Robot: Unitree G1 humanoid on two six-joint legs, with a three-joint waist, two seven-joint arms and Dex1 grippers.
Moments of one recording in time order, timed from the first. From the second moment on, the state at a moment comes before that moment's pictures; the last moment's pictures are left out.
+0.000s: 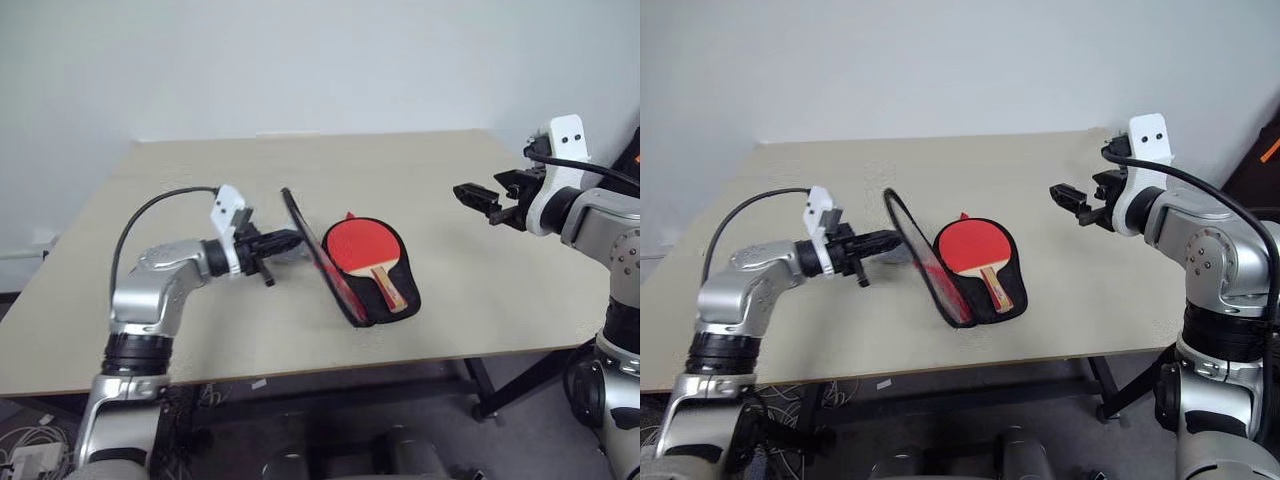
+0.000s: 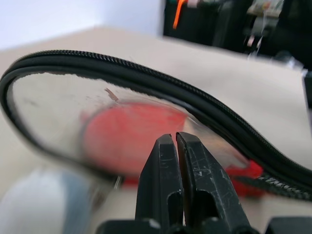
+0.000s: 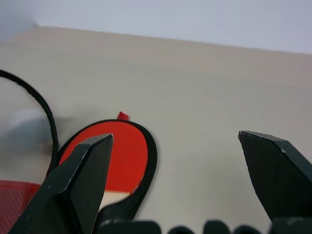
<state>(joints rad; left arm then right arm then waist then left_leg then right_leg) -0.57 0.48 0.03 0.11 -0.43 0.58 -0.93 -0.73 -0.60 -0.23 -0.25 0.47 1.25 0.42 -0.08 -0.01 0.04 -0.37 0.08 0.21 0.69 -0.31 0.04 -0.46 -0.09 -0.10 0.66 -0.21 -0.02</state>
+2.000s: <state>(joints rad) -0.48 0.11 -0.03 0.06 -0.53 1.20 -0.49 -0.73 -0.58 -0.22 -0.21 0.50 1.18 0.36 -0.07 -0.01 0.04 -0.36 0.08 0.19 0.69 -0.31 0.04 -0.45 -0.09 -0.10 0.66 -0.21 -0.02</state>
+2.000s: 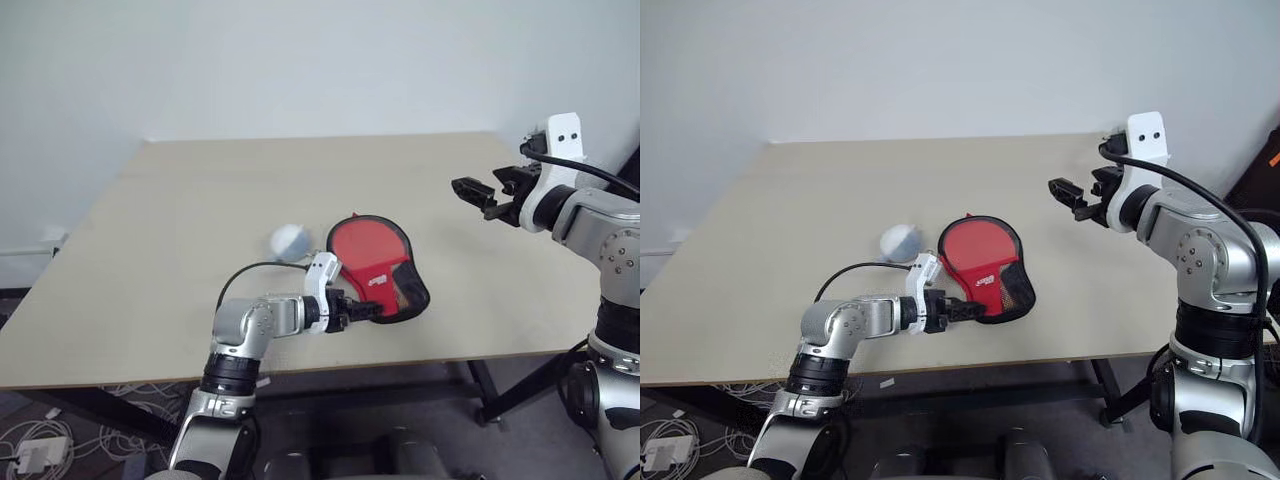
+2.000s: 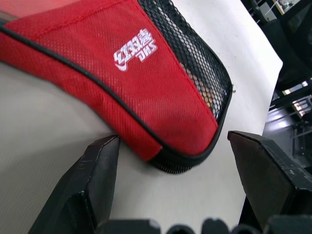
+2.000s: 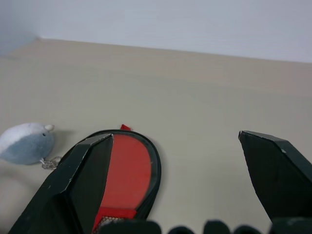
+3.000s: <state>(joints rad) -0.66 -0.07 0.27 0.25 -0.53 1.41 -0.18 -0.75 -0.55 -0.21 -0.21 0.51 1.18 0.34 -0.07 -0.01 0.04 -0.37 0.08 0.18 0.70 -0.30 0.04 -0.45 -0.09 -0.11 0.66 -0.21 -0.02</state>
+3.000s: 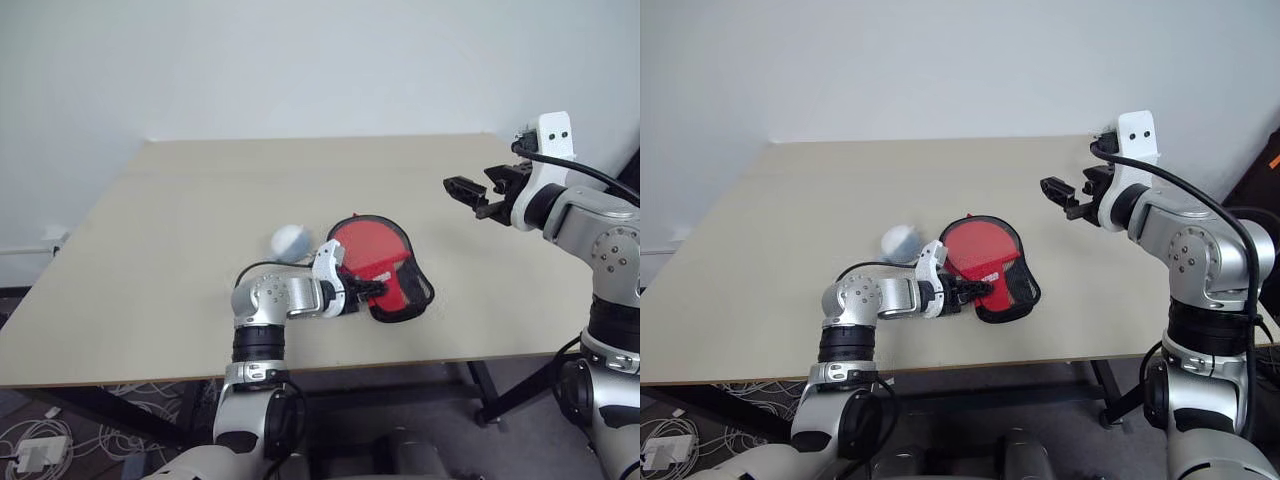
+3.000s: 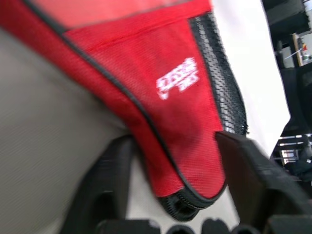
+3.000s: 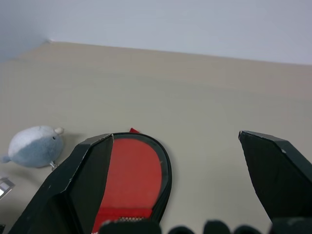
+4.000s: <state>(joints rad) -0.55 0.21 -0.03 -0.07 -0.95 1.61 -0.25 -0.77 -0.52 -0.17 -0.21 0.52 1.23 0.36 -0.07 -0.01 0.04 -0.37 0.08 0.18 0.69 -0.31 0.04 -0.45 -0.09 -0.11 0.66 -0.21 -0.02</state>
